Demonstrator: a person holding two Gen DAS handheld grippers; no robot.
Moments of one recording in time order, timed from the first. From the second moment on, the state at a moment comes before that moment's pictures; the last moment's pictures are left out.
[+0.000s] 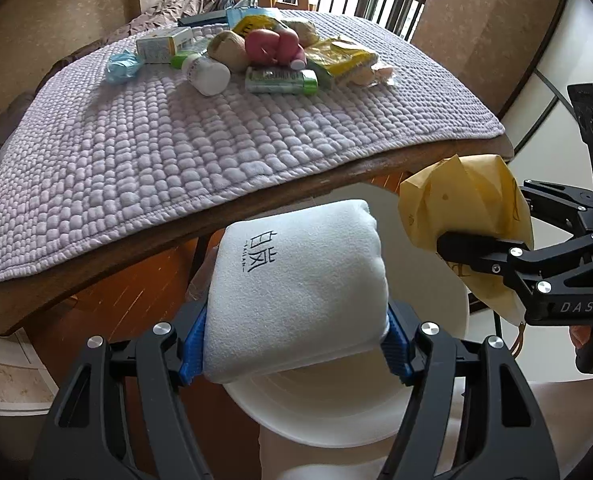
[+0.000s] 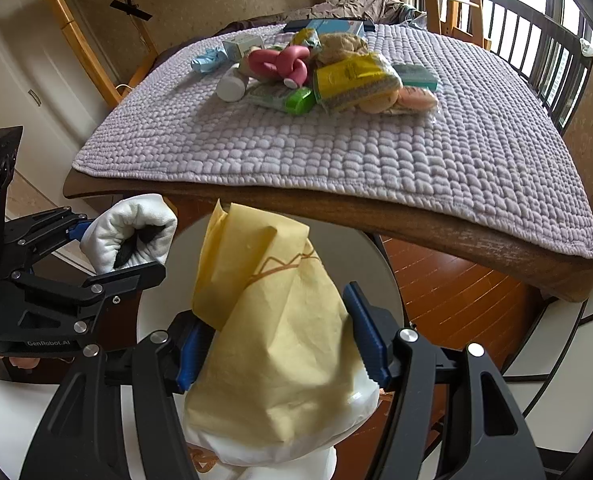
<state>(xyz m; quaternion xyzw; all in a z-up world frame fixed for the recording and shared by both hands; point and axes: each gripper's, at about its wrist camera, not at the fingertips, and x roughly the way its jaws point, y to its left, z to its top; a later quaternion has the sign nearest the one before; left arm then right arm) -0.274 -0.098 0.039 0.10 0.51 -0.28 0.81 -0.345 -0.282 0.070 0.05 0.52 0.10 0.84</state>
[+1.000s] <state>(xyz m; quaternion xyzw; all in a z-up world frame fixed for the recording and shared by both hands) -0.270 -0.114 -0.001 0.13 0.54 -0.29 0.78 -0.335 -0.275 0.027 0.07 0.56 0.10 0.82</state>
